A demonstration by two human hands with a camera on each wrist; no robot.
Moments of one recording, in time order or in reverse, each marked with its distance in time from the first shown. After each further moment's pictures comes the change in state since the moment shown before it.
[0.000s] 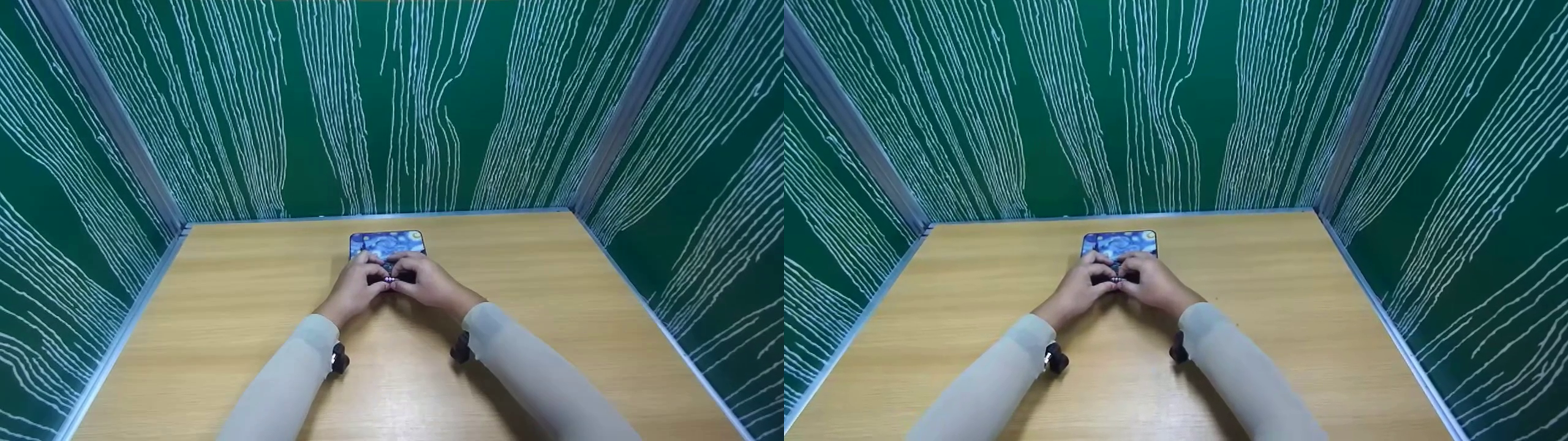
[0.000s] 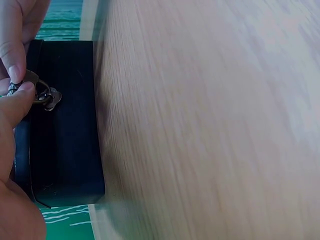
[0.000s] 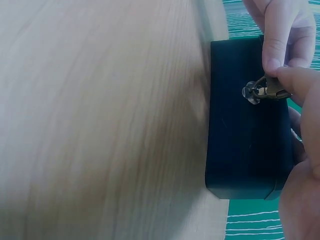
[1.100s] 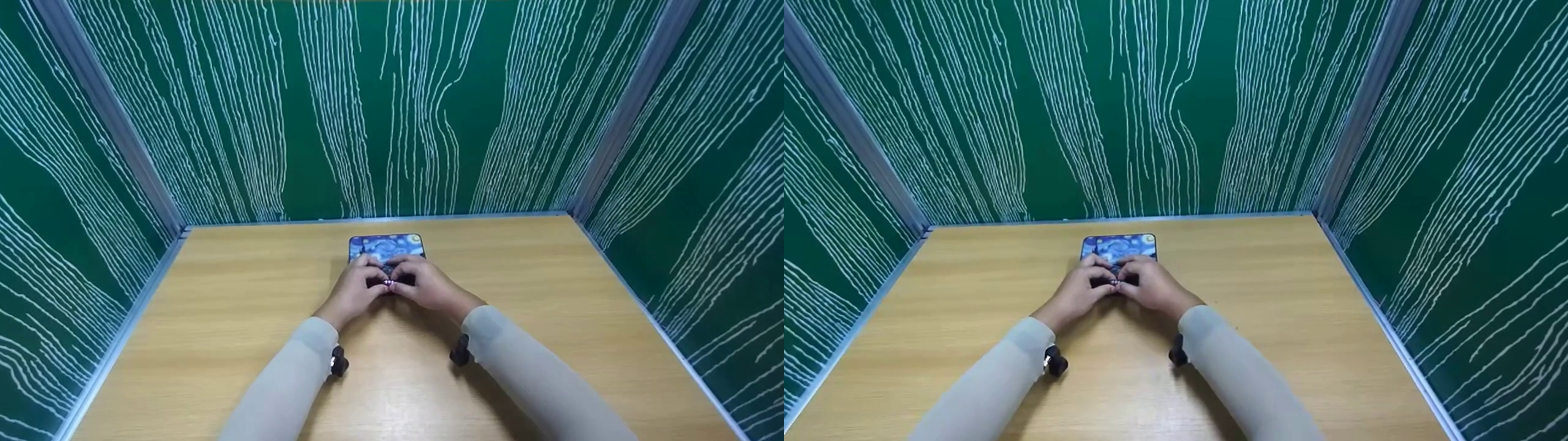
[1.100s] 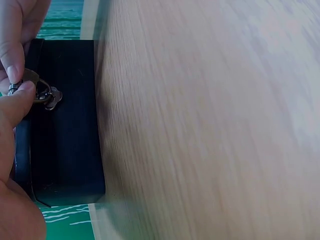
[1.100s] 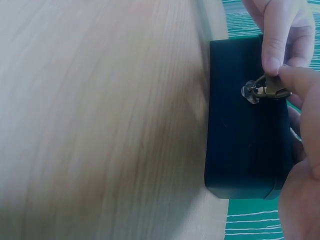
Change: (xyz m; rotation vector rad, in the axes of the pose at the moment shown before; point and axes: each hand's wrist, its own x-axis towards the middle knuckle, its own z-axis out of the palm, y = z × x) left_hand 0.001 -0.003 0.000 -0.016 -0.013 -0.016; right_hand 0.001 -0.002 0.000 -0.026 0.002 -0.004
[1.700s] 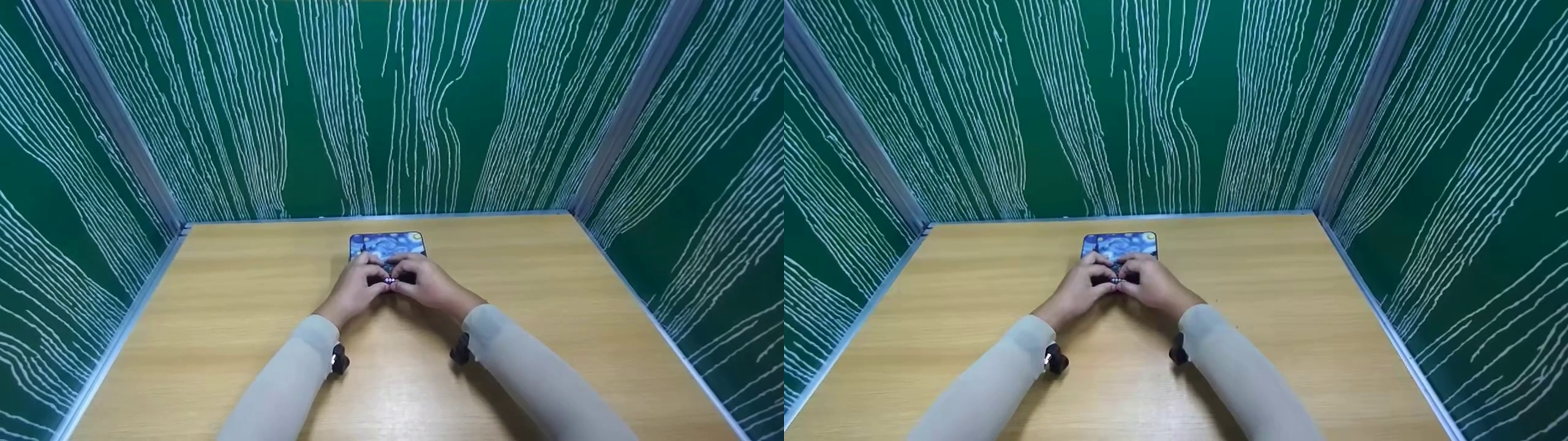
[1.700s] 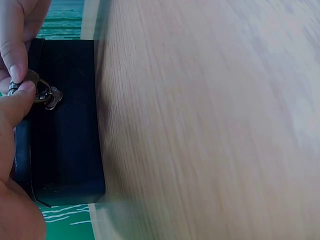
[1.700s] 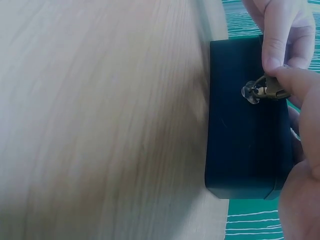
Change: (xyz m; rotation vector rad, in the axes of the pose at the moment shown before) left_hand -0.001 0.004 -0.001 -0.016 -0.008 -0.020; right_hand -0.001 0.000 -0.001 0.021 -0.018 0.063
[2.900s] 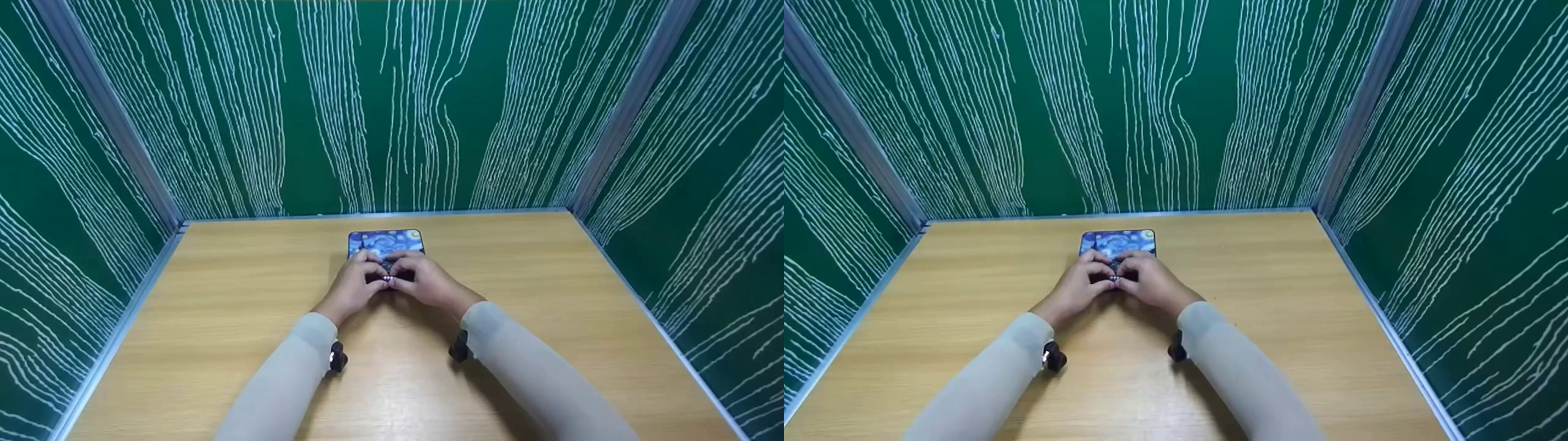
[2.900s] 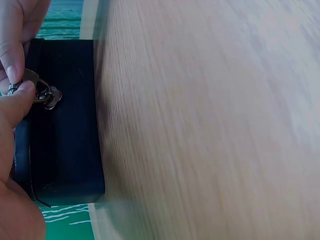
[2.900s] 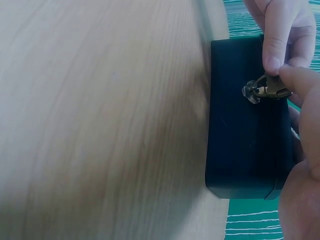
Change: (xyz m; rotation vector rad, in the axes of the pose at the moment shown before) left_hand -0.001 0.001 -0.002 -0.013 -0.001 0.011; right_hand 0.001 -0.002 0.000 -0.016 0.007 -0.034
